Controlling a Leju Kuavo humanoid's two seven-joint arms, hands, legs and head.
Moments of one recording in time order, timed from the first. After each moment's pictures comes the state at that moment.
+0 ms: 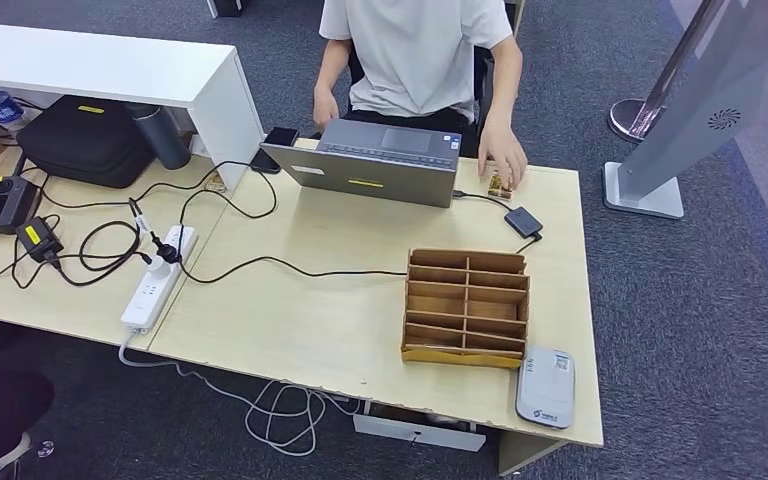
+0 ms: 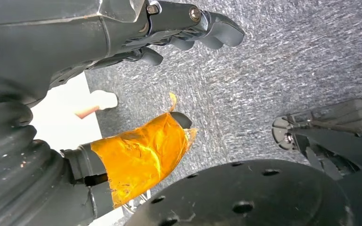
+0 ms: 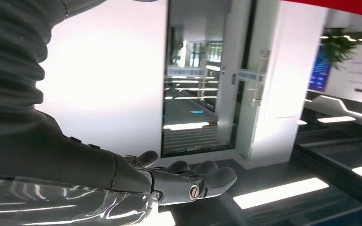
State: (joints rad) left arm -0.04 0.07 -1.36 -0.15 1.08 0.21 -0.10; right arm 0.12 -0.43 -0.57 -1.48 1.33 -0.41 -0.12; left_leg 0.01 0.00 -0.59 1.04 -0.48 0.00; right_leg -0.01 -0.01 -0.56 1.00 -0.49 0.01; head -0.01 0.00
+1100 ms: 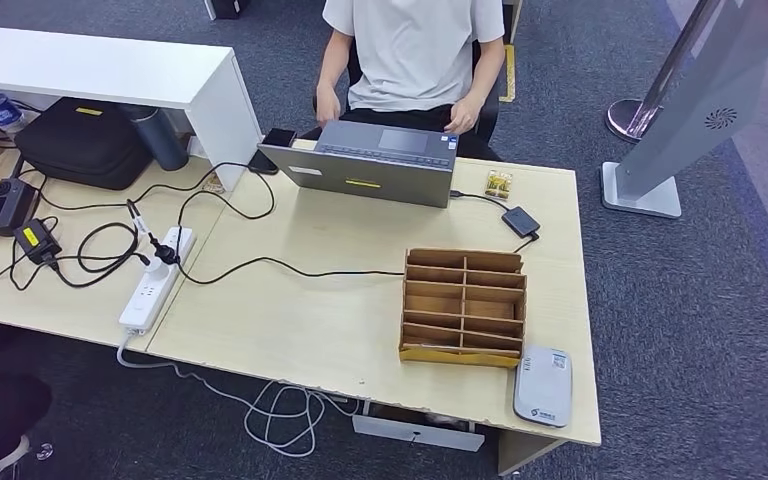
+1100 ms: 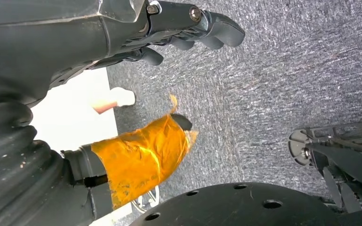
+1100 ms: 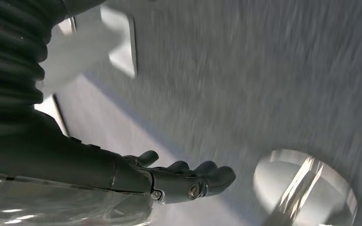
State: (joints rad) left arm -0.06 0.05 -1.37 -0.15 1.11 0.28 0.01; right arm 0.05 0.03 -1.07 -0.37 1.55 -0.31 -0.10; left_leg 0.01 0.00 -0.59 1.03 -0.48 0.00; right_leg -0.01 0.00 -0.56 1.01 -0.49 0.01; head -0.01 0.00
